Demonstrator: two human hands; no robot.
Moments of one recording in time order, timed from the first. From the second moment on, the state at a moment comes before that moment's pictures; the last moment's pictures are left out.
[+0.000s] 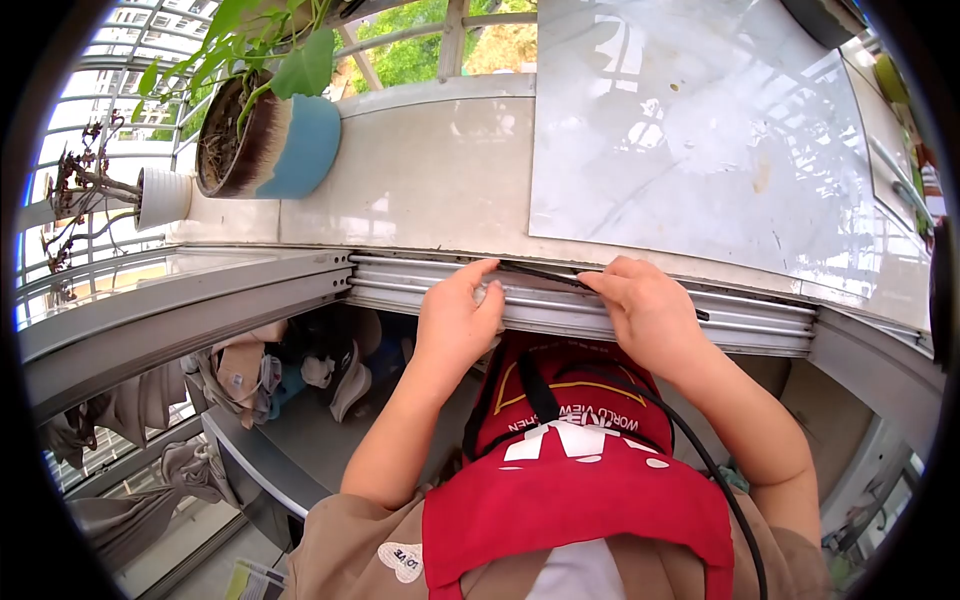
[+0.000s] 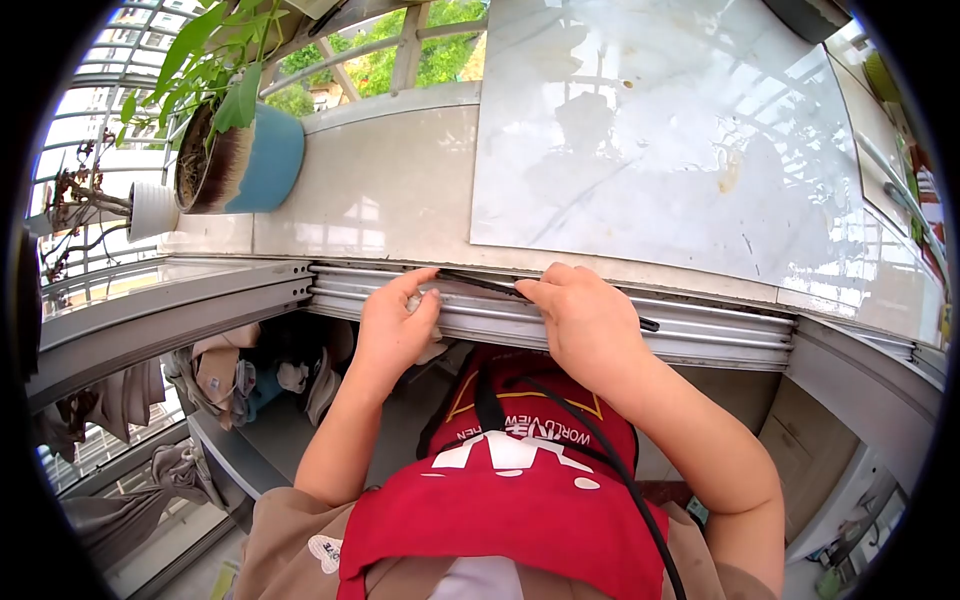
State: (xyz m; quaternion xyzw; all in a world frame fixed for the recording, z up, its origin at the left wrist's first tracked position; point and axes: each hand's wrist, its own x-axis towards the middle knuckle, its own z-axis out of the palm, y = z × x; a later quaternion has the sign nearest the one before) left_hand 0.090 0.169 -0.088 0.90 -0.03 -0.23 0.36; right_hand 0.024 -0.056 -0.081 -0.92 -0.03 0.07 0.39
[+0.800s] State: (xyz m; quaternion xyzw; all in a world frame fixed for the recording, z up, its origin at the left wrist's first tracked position) left_hand 0.092 0.158 -0.067 0.95 -0.15 -0.14 0.23; right_hand 0.025 -0.088 0.005 -0.96 -0.04 0.17 0.22
